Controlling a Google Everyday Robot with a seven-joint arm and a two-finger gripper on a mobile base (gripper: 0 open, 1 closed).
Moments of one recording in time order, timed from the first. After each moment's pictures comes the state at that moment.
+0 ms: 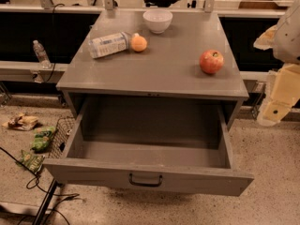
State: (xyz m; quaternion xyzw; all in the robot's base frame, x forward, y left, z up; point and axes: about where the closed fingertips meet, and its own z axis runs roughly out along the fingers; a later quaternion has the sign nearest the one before) arm 0.438 -0.217 0.976 -0.60 0.78 -0.03 0.16
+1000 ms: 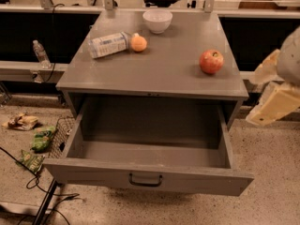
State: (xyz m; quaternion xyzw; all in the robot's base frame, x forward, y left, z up) arm 0.423 -0.214 0.956 -0.58 0.79 -0.01 0.20
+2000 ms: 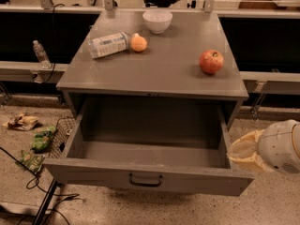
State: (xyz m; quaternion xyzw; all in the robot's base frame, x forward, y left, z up) arm 0.385 -0.207 0.806 -0.54 0.78 0.08 0.30
